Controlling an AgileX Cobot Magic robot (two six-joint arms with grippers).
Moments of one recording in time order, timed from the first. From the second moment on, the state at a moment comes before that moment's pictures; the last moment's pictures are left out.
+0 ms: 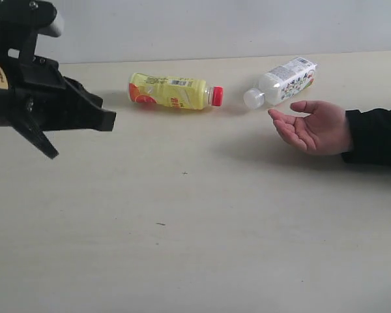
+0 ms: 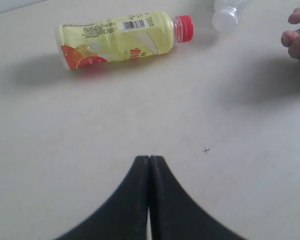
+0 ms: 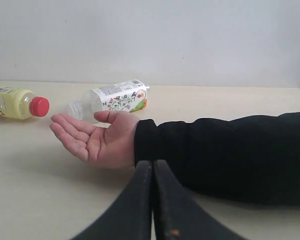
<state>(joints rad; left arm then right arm) -0.56 1.36 -0.75 0.00 0.18 -0.05 0.03 0.01 -0.01 0.03 0.28 -0.08</state>
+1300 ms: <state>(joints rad) -0.49 2.05 -1.94 -0.01 1.00 0.82 0.03 0.01 -0.01 0.03 0.28 -0.08</state>
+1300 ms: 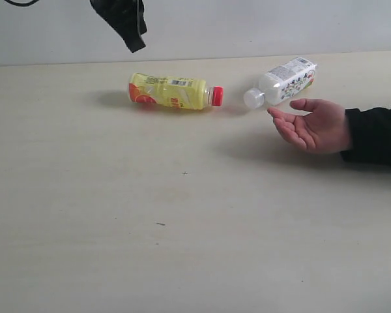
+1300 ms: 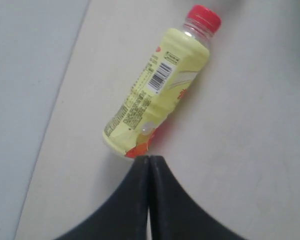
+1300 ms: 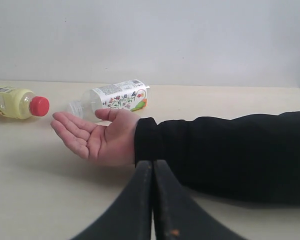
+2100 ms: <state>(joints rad) -0.41 2.44 -2.38 -0.13 1.07 1.35 0.03 0.01 -0.01 0.03 0.28 -0.08</state>
